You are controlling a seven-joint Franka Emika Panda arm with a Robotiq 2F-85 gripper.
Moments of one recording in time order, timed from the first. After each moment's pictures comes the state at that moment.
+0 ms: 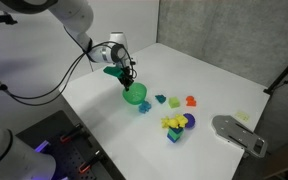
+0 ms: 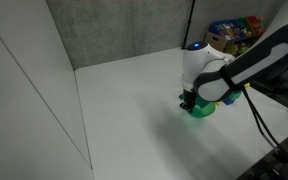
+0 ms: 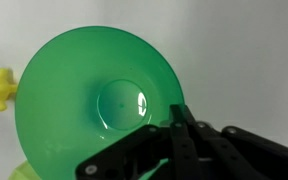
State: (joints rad) arm 0.34 0.60 -0.08 -2.00 -0.20 2.47 0.35
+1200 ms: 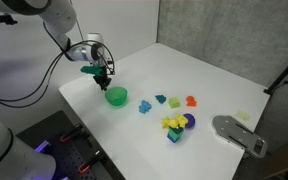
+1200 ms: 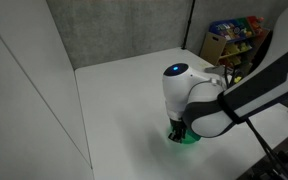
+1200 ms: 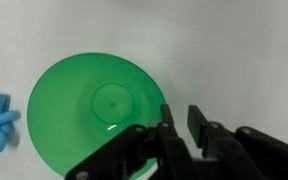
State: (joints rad) arm 0.42 0.61 0.10 -2.02 -0.20 2.39 0.34
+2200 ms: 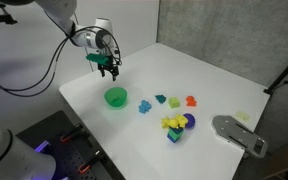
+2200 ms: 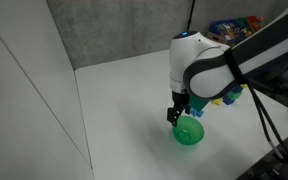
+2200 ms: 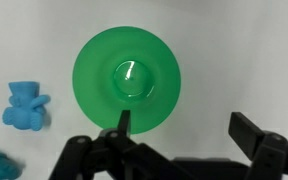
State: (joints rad) arm 0.32 0.50 0.12 -1.99 -0.09 2.29 0.26
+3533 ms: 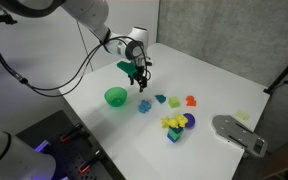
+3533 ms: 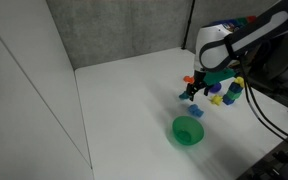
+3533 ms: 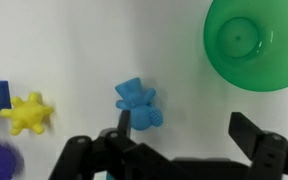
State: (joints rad) arm 0.11 0.58 -0.01 -1.90 -0.04 2.31 0.24
